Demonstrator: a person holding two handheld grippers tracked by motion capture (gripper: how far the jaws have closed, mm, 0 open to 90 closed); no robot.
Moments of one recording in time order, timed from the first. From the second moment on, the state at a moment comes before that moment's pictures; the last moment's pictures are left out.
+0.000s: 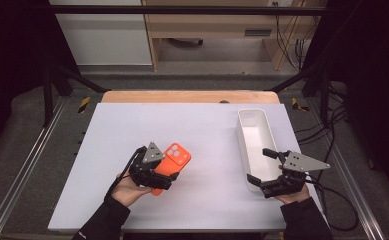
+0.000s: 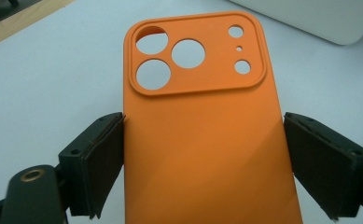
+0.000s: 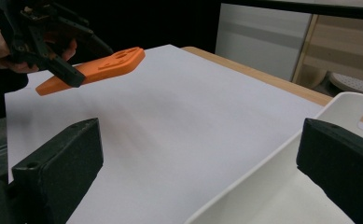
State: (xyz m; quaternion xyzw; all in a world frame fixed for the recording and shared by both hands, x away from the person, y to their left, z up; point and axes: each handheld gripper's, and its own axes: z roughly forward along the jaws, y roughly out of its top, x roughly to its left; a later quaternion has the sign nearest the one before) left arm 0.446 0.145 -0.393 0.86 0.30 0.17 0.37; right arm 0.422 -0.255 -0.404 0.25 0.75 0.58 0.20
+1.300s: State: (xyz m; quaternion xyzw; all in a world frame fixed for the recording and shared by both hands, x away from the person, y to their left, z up) left arm 0.419 0.113 -0.376 0.90 0.17 0.19 0.36; right arm 0.421 -0.177 -0.388 0.10 0.83 0.51 0.19
